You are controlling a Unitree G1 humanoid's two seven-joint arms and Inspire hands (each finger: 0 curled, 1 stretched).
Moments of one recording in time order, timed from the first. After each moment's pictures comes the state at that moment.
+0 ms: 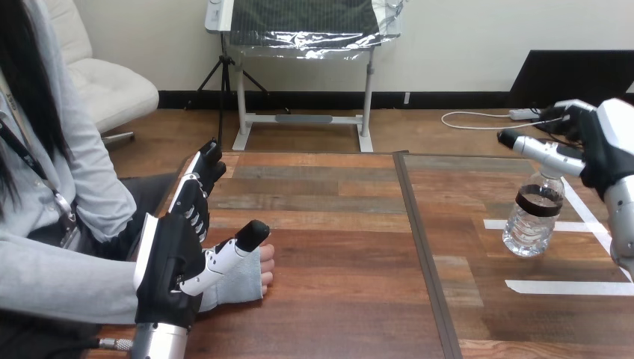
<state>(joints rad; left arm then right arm) -0.09 0.07 0.09 0.67 -0.11 -0.92 -0.22 -0.82 -0.59 0.11 1.36 -0.58 -0.36 -0.29</state>
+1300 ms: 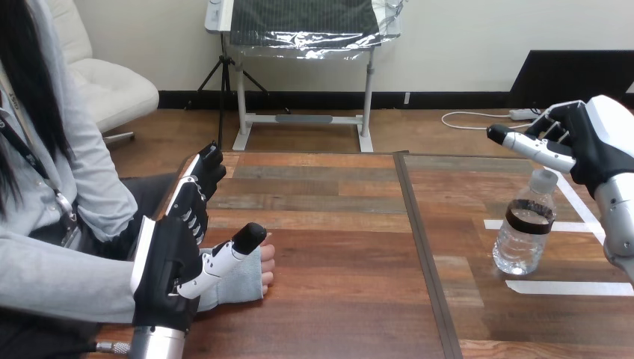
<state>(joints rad) -0.08 0.07 0.10 0.67 -0.11 -0.93 -0.22 -0.83 -0.58 0.12 1.36 -0.53 -0.46 -0.28</state>
